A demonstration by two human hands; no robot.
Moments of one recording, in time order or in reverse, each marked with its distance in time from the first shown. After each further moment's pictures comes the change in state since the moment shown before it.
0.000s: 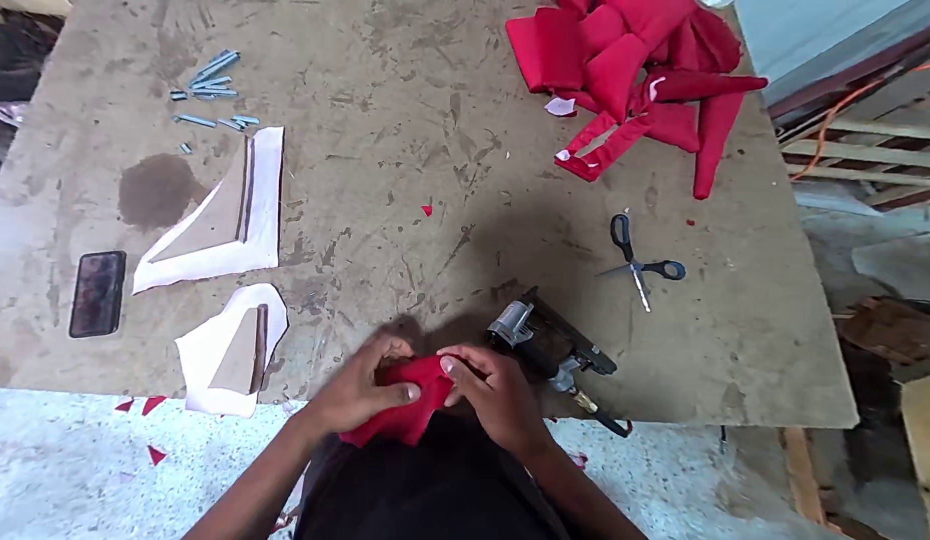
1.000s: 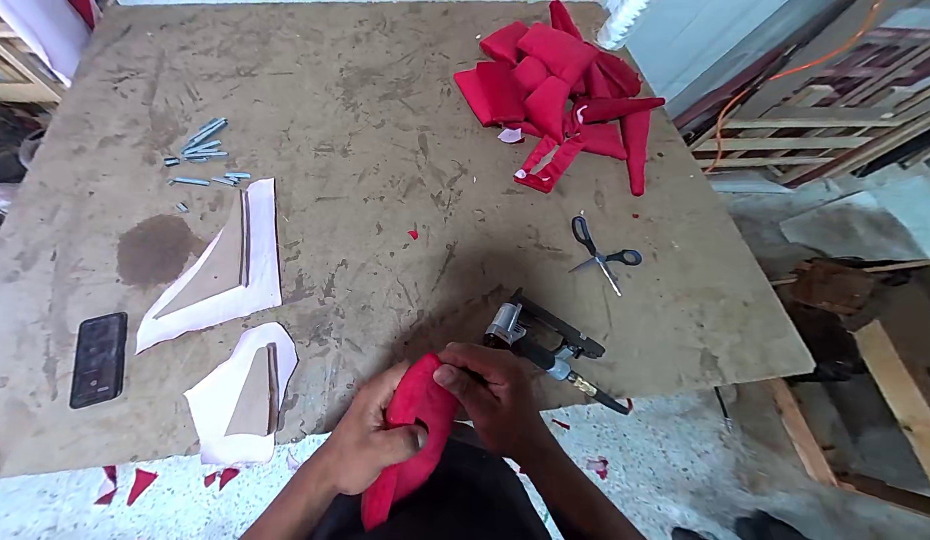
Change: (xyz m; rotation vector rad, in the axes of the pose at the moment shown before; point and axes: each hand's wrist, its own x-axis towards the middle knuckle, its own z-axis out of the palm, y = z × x) left_hand -0.042 0.061 -0.008 -0.327 -0.151 0.440; right_hand -0.012 -0.064 0.037 -0.006 0.109 -0.603
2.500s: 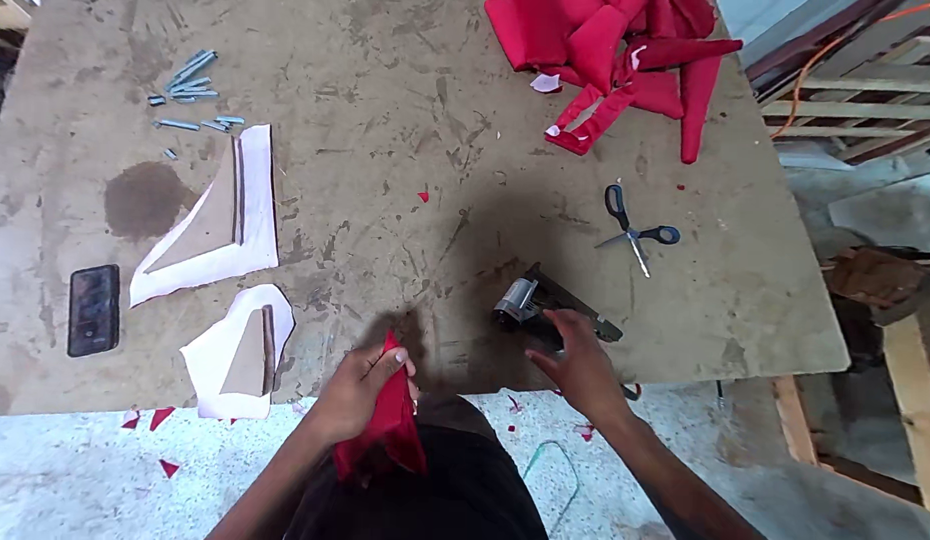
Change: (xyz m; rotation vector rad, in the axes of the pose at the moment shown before) left_hand -0.007 -0.042 -0.018 0.115 0.201 -0.517; right_hand -0.092 0.137 -0.148 -0.940 -0.026 0.614
